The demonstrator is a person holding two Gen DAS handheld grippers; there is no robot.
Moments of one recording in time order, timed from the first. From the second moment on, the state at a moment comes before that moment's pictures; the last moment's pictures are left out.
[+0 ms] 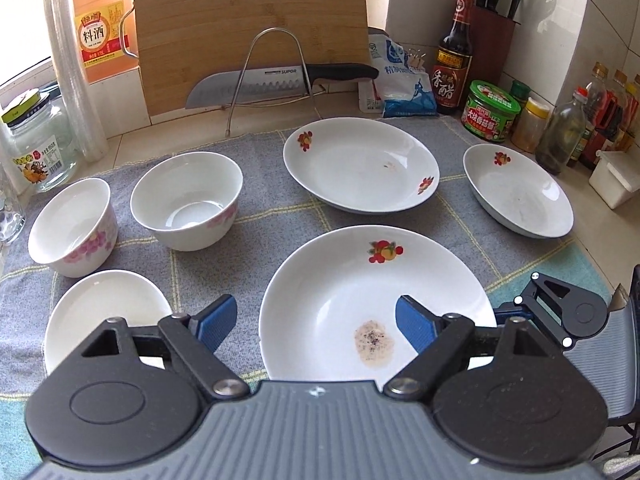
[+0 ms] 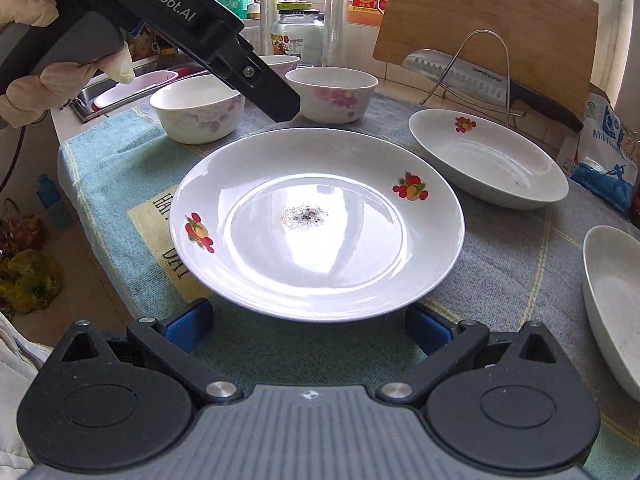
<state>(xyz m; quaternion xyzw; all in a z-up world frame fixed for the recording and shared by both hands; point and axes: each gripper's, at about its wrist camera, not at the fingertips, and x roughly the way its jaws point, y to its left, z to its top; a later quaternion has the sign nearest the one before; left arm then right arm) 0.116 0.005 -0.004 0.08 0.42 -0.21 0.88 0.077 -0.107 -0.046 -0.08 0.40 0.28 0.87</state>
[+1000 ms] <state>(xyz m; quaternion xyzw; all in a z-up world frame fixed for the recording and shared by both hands) 0.191 -0.016 -0.049 0.12 0.51 -0.29 0.80 0.076 -0.109 -0.054 -0.07 0.35 0.28 0.89</state>
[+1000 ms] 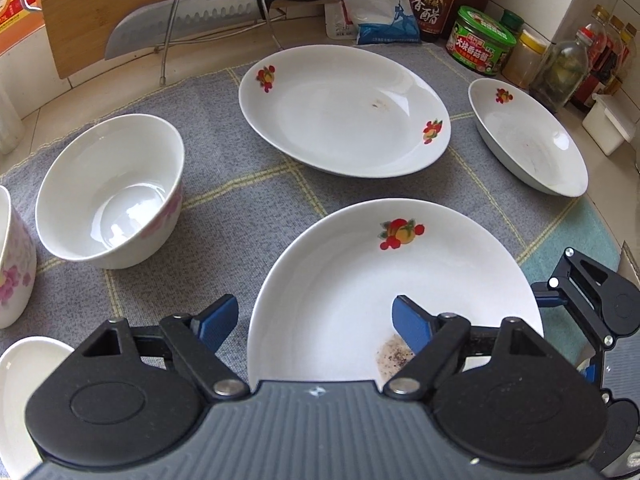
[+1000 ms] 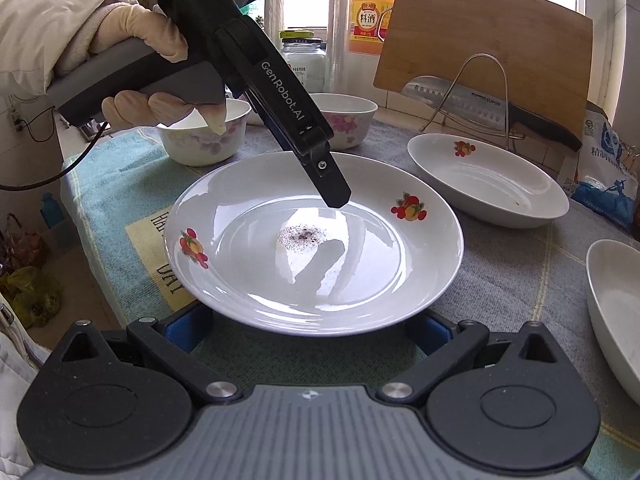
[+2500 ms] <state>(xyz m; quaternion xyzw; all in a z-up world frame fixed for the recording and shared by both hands) 0.212 -0.037 -0.036 0.17 0.55 -0.37 0.73 0.084 -0.118 -0.036 -0.08 0.38 0.28 0.88</state>
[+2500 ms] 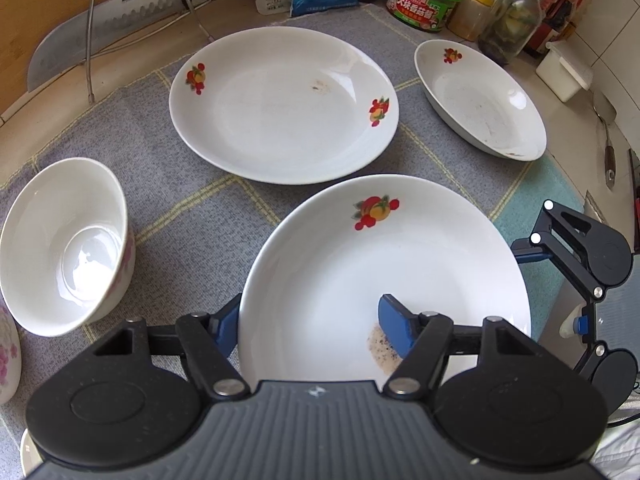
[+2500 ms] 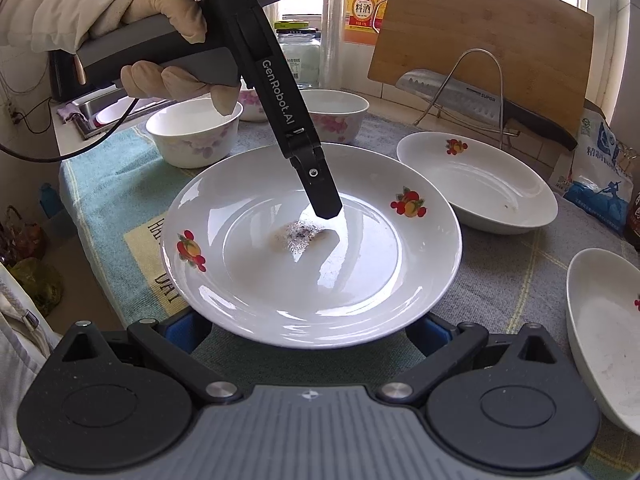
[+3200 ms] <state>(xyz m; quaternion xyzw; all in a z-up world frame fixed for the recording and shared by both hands) 0.220 -0.138 -0.011 0.18 0.52 -0.41 0.73 0.081 -0.208 -0.013 -0.09 0.38 0.23 0.89</state>
